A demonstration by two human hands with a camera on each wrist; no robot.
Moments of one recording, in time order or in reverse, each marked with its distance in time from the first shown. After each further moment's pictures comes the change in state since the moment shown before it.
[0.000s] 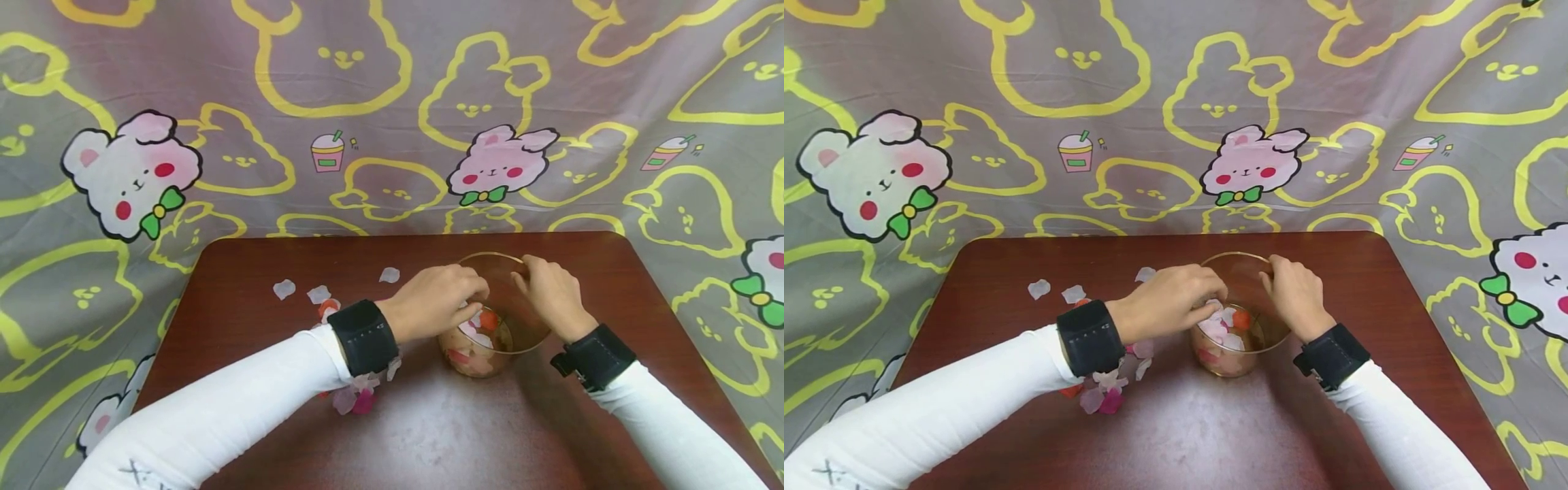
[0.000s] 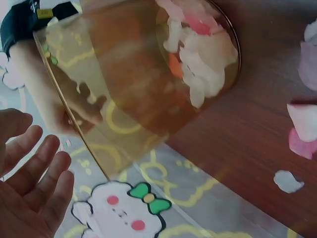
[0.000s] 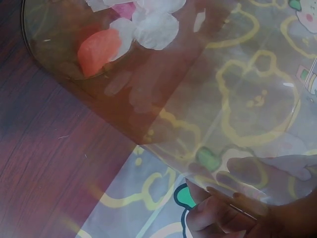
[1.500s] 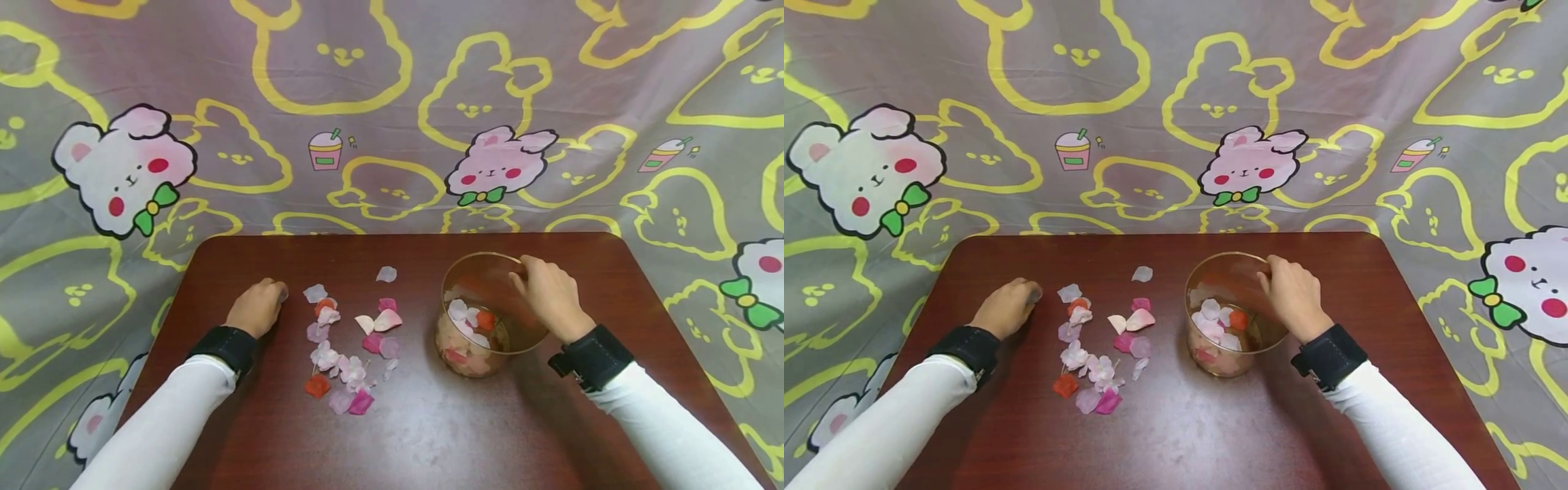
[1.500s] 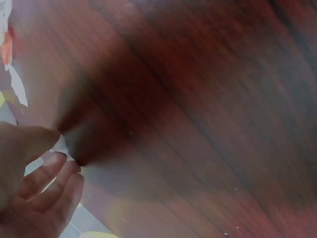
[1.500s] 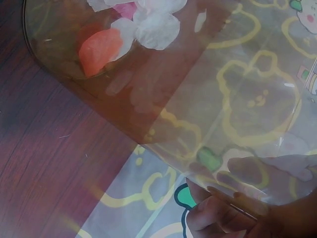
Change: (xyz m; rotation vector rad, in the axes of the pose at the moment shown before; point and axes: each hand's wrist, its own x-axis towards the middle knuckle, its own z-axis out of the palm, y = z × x) left_hand -0.205 -0.198 0.060 0.093 0.019 -0.740; right_hand 0.002 0.001 -0.002 0.005 -0.017 -0.005
